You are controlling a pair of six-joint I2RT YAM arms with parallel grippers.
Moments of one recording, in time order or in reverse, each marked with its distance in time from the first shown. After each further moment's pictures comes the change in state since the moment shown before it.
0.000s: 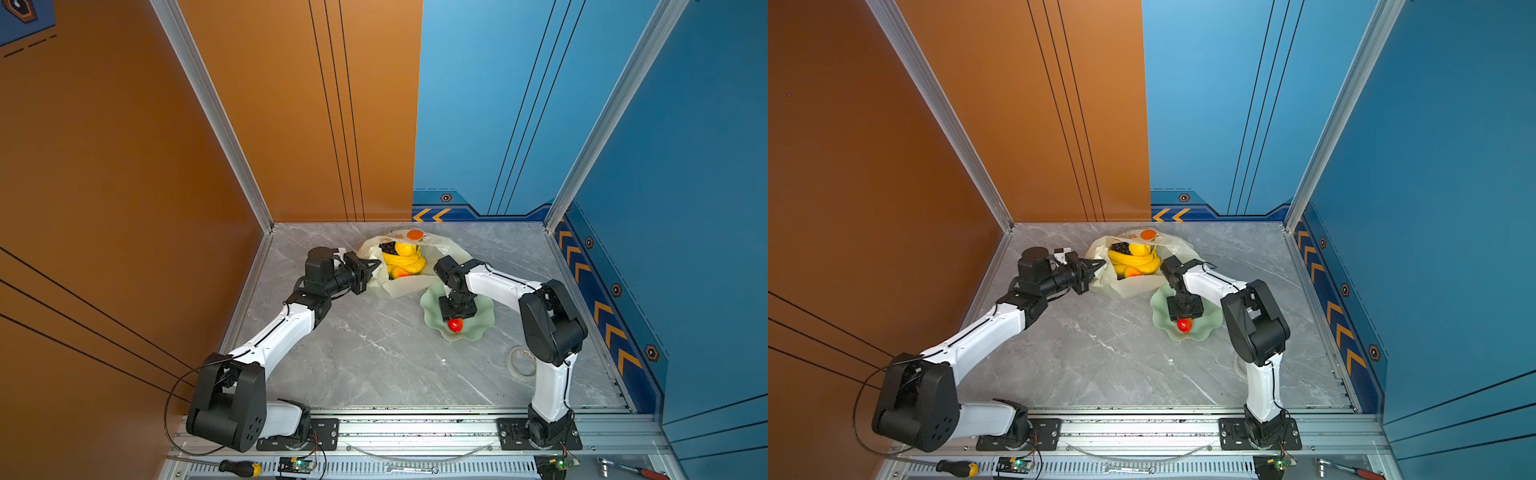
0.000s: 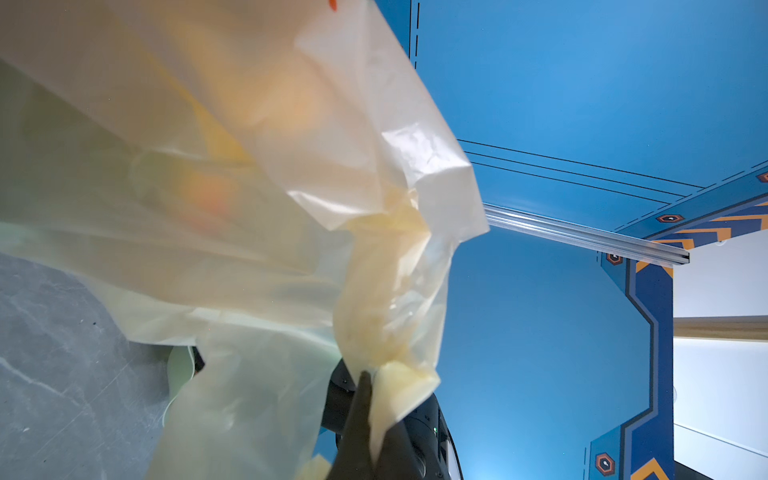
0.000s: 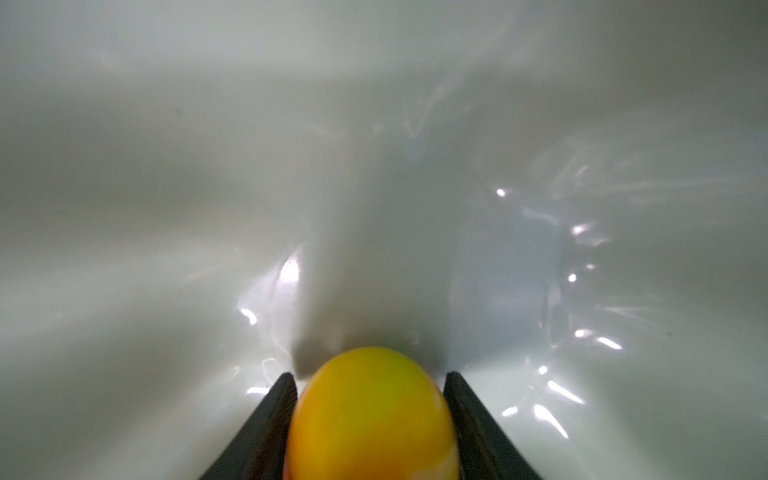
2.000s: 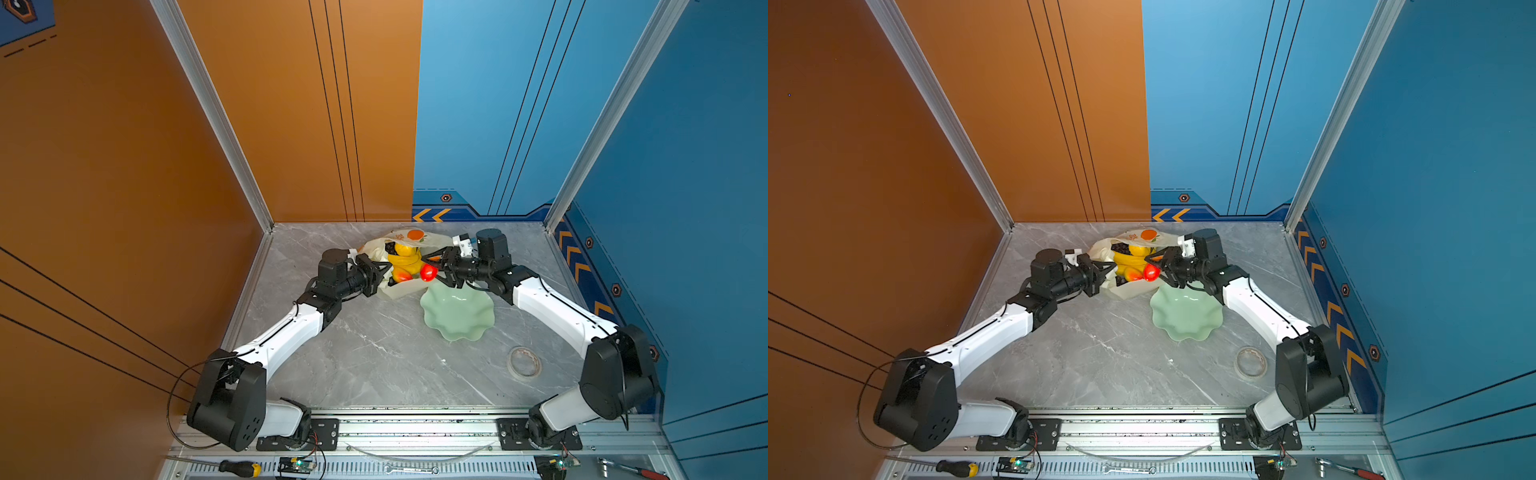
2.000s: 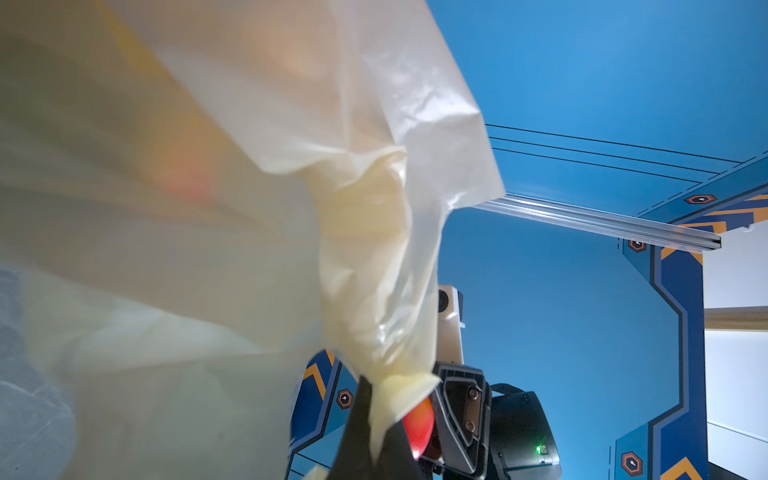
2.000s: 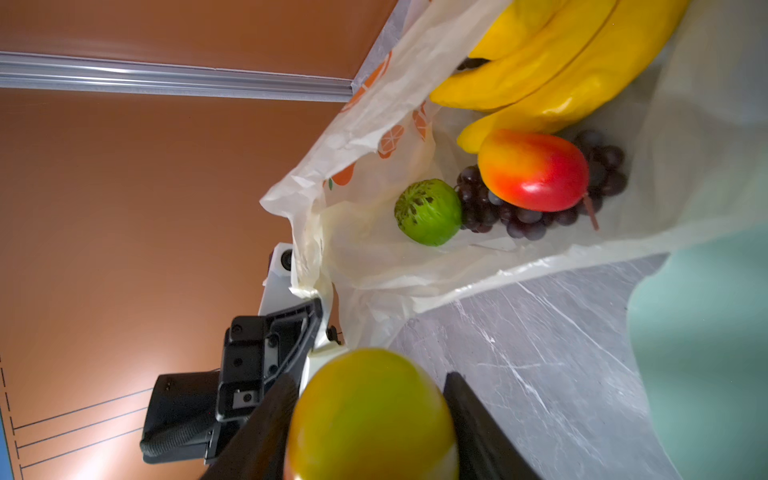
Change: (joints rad) left arm -0.102 0.014 0.016 -0.002 -0.096 0.005; right arm -0.107 -0.393 -0.201 0.844 -0.677 0.816
